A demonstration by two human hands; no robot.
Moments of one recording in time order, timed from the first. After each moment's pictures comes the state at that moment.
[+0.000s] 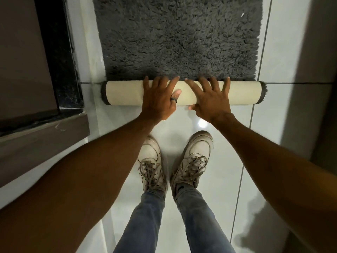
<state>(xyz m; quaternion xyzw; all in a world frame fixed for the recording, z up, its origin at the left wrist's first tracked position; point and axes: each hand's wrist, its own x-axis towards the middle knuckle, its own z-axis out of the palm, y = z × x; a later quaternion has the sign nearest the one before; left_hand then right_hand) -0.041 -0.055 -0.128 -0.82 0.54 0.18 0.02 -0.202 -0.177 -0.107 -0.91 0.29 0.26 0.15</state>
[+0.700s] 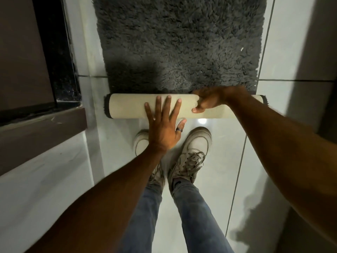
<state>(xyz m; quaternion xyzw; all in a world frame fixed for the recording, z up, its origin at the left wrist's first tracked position) -0.130 0.019 -0.122 -0.84 0.51 0.15 0.02 -0.175 -0.219 -0.100 -0.72 0.21 0.55 0.38</state>
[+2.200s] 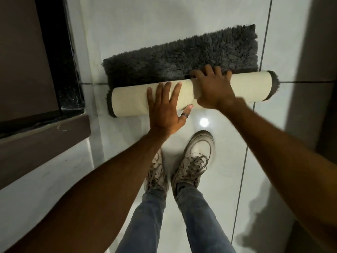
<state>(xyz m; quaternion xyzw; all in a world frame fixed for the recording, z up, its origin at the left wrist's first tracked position) -0.090 -0.035 -0.117 -0.86 0.49 0.15 -0.03 -0.172 -0.211 -0.077 -0.88 0.31 0.28 0.22</state>
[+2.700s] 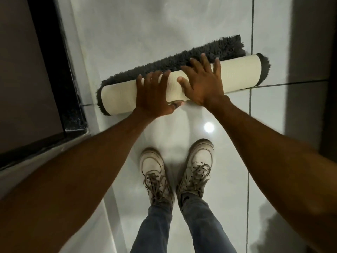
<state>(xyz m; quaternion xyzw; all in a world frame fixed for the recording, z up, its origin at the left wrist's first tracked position) -0.008 -0.099 -0.105 -0.80 0.58 0.16 0.05 -0.151 -0.234 -0.088 -0.88 0.37 0.17 0.24</state>
